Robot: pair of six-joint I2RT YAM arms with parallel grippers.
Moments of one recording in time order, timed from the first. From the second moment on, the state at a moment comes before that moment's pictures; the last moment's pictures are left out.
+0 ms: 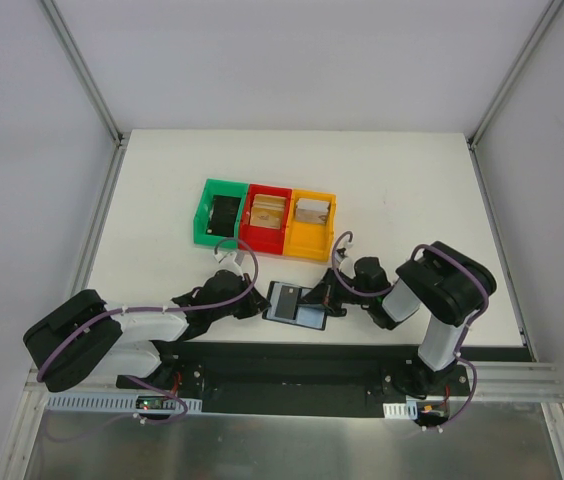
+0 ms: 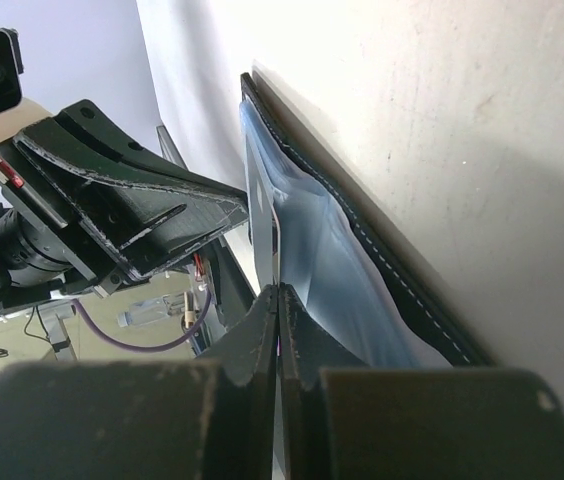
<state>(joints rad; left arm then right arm) -0.85 1.24 0.22 0.35 -0.01 -1.01 0.64 1.80 0.28 1.05 -0.62 1.20</state>
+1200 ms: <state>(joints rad) -0.85 1.21 0.20 0.34 -0.02 -1.03 0.60 1.79 0.22 1.07 -0.64 1.19</state>
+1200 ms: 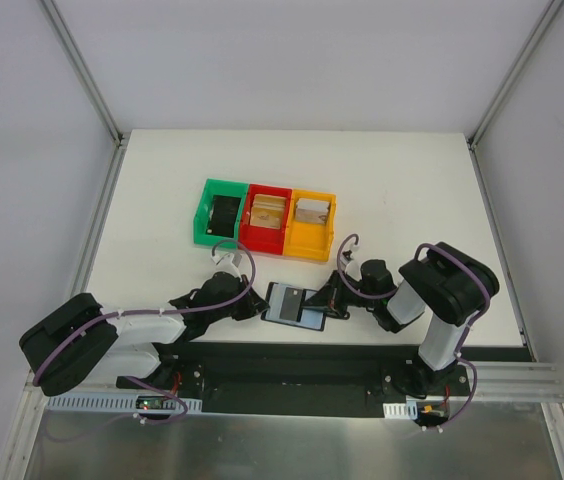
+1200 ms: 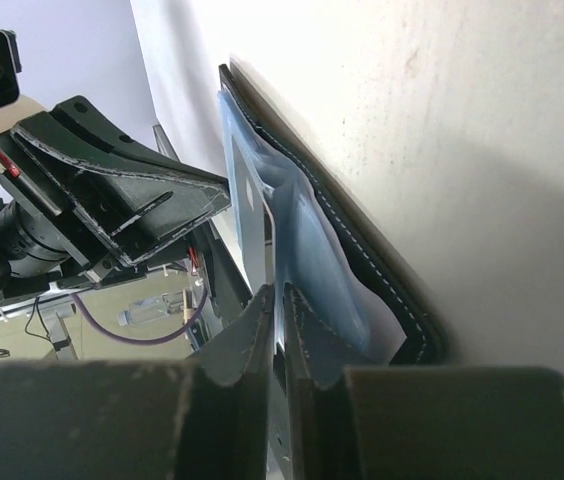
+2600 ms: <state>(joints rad) -0.85 1.26 0.22 0.37 -0.01 -1.03 0.63 1.84 0.28 1.14 -0.66 1.25</state>
